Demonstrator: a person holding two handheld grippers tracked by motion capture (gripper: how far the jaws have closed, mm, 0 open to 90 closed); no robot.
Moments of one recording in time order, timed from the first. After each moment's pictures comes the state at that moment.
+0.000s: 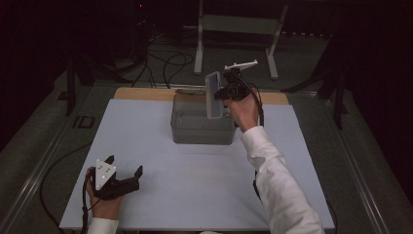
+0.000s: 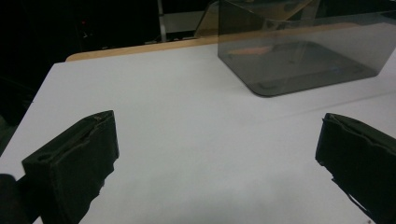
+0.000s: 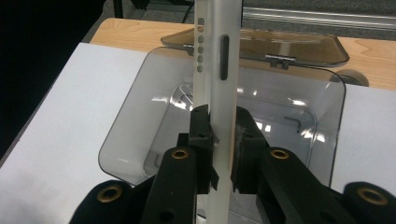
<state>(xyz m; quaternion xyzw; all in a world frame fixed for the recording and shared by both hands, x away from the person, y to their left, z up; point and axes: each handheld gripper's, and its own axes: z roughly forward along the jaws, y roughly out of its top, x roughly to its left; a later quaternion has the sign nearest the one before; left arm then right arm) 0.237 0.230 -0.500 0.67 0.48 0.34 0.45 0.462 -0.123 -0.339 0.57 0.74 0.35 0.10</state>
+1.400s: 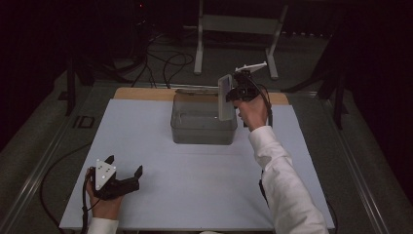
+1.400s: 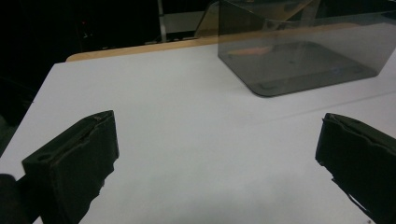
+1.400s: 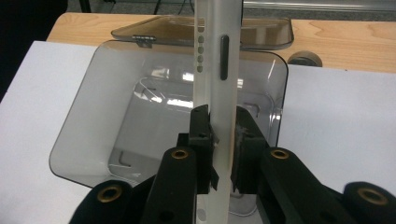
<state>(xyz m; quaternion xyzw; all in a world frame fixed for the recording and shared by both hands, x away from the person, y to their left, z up) 0.237 0.230 -0.499 0.67 0.48 0.34 0.45 0.471 -0.152 -0.349 0.61 0.72 0.31 0.11</state>
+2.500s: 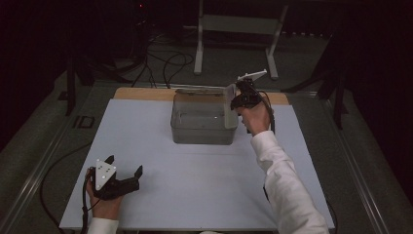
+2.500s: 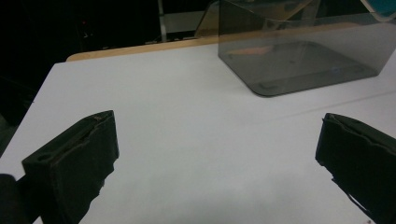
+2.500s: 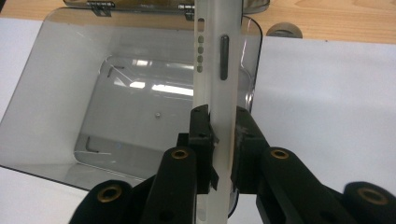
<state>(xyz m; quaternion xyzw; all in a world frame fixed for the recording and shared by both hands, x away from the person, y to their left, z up) 0.237 0.230 -0.500 0.67 0.48 0.34 0.45 0.470 -0.162 -0.374 0.62 0.73 0.27 0.11</state>
